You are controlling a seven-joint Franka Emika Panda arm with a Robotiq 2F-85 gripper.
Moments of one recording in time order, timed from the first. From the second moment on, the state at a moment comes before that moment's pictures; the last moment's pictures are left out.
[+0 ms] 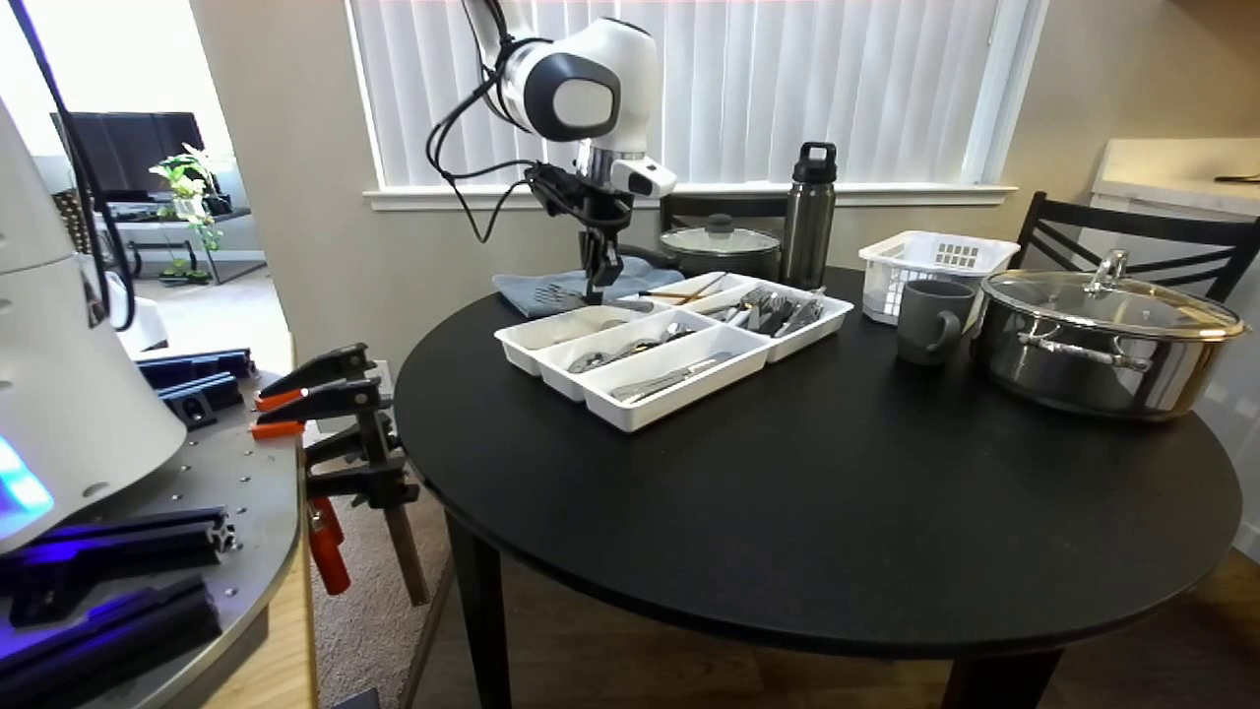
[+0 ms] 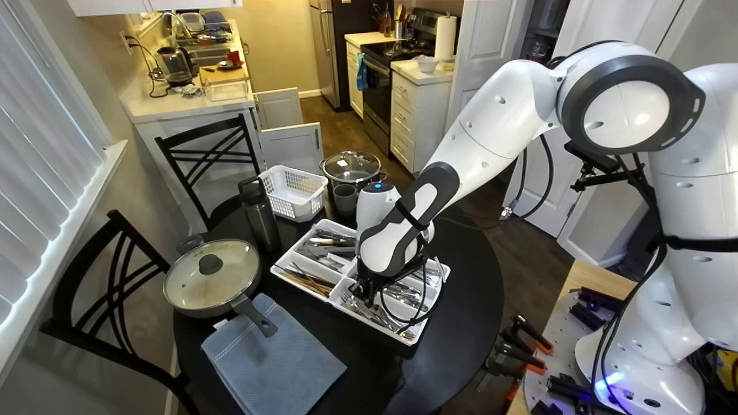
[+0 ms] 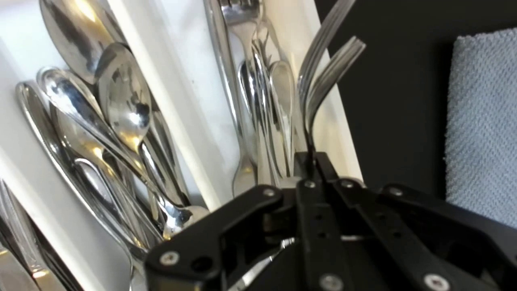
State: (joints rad) arm 0.20 0.56 0.14 -2.14 0.29 2.67 0.22
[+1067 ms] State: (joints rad) arm 0.27 0.58 0.09 -2.17 0.09 2.62 0.22
